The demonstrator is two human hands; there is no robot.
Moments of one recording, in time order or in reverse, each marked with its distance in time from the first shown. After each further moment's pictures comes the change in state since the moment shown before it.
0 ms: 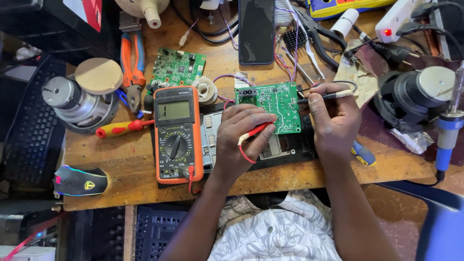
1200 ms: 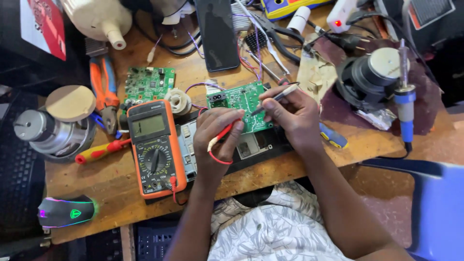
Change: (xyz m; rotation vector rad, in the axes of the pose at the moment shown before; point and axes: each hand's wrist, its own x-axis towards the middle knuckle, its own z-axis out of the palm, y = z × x) left_hand 0.005 0.007 0.000 -0.043 0.001 0.009; right_hand -0.004 -0.001 0.008 0.214 -0.113 0.155
